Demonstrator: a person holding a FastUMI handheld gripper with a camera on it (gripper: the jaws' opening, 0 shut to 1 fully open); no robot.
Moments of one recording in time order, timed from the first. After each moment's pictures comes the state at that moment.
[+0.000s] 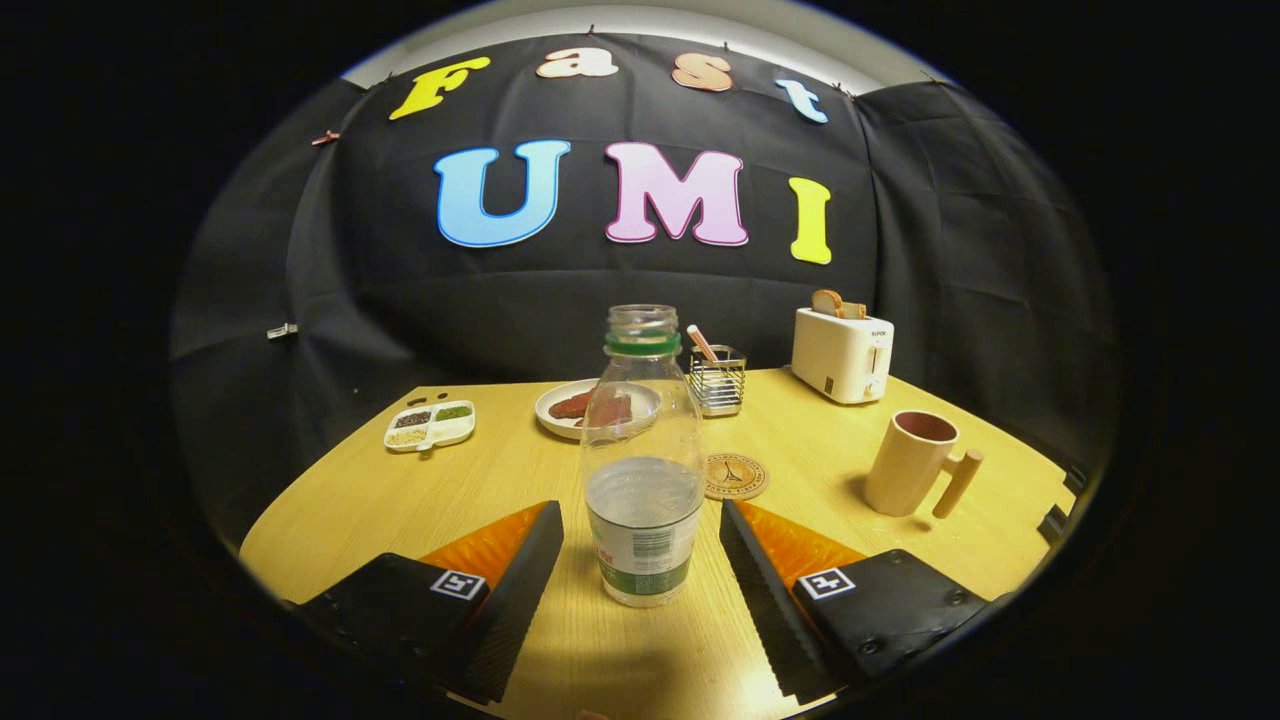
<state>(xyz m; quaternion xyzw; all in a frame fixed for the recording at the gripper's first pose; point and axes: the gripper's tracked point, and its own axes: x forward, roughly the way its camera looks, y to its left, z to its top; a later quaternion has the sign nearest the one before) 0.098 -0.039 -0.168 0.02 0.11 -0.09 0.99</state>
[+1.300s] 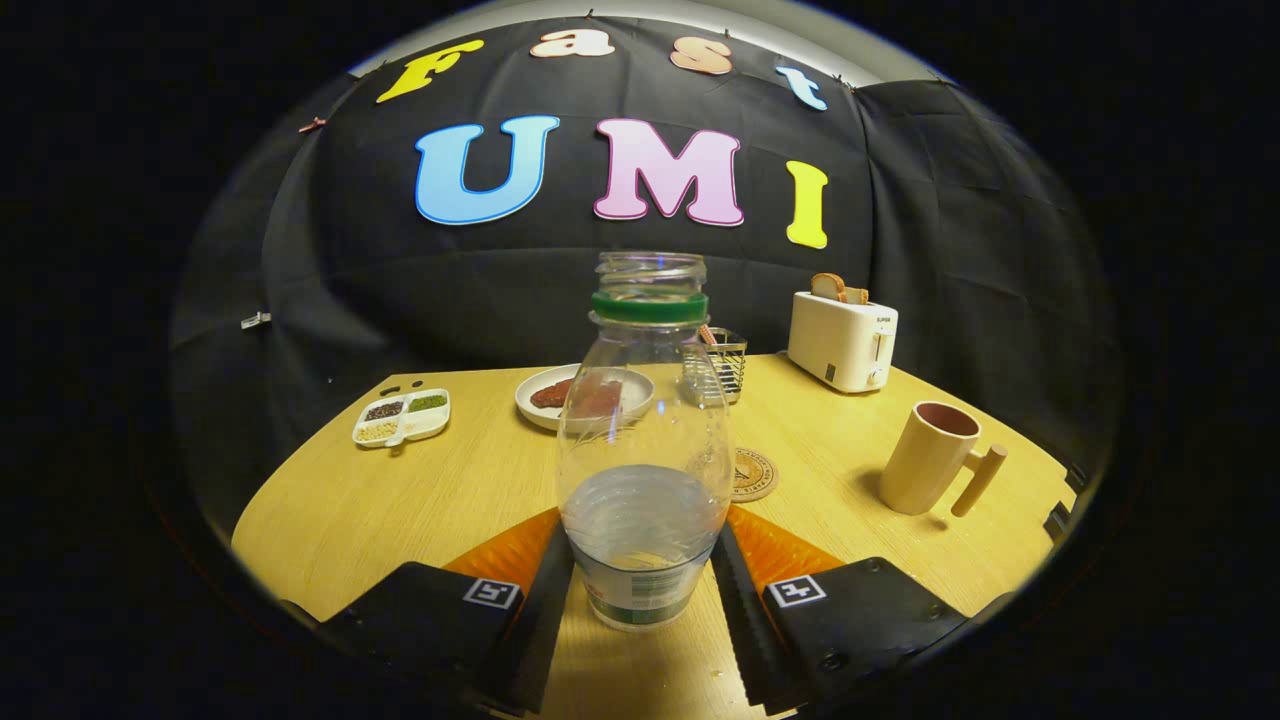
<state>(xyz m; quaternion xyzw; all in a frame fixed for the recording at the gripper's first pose) 0.131 -0.038 -0.181 0.02 0.13 -0.10 0.99</state>
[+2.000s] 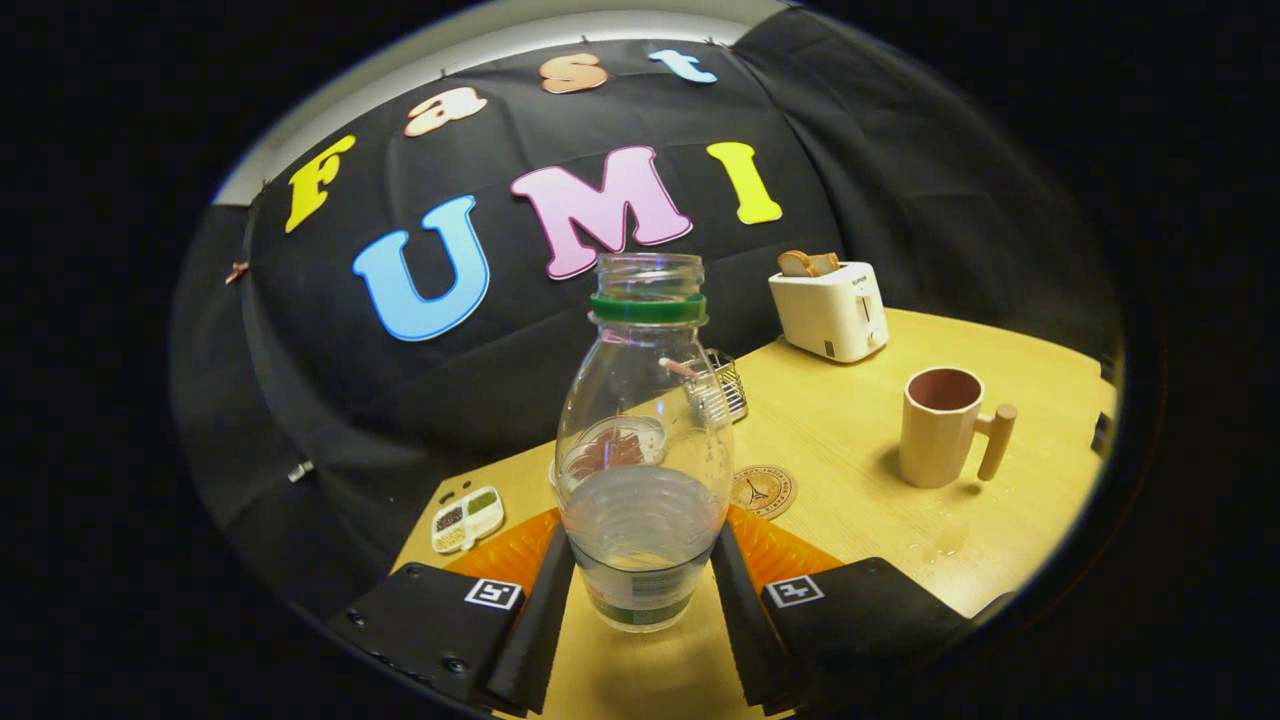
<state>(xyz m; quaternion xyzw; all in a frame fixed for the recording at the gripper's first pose) 0.127 -0.066 -0.103 0.24 0.09 -0.09 0.96</state>
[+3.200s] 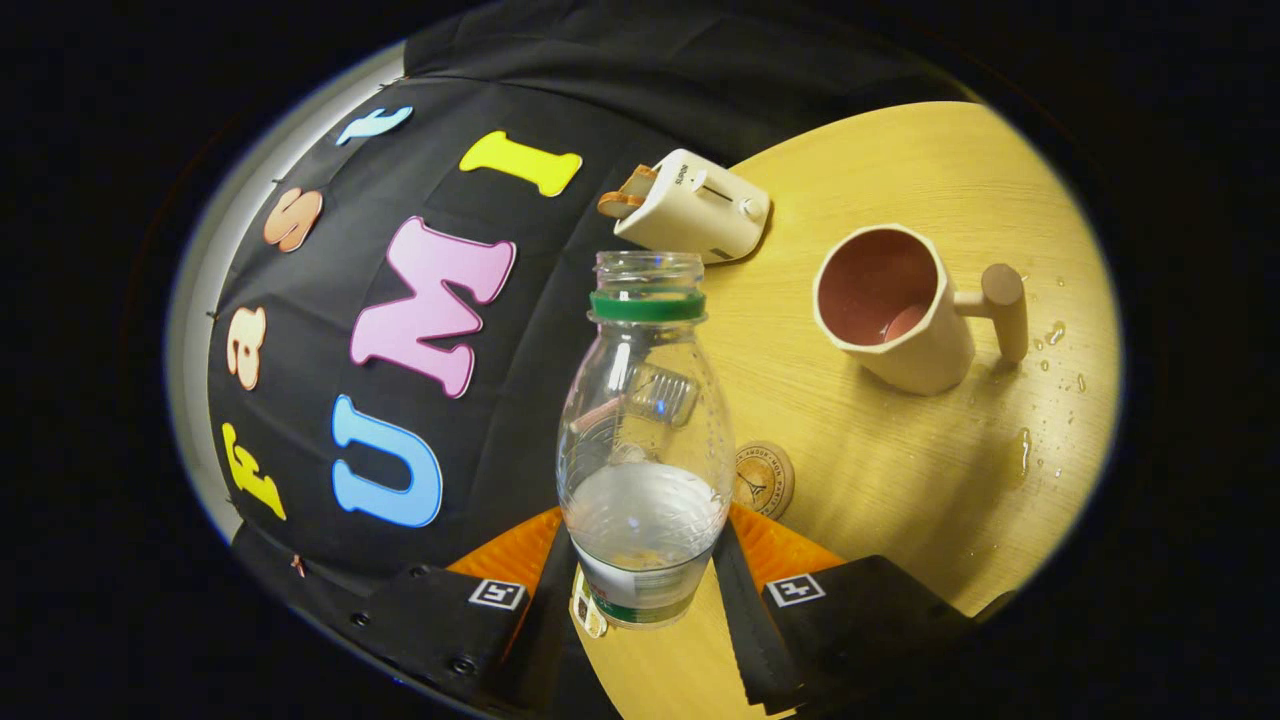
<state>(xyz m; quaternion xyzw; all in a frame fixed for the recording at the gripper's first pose) 0.162 -0.185 -0.119 0.58 0.12 -0.13 0.79</state>
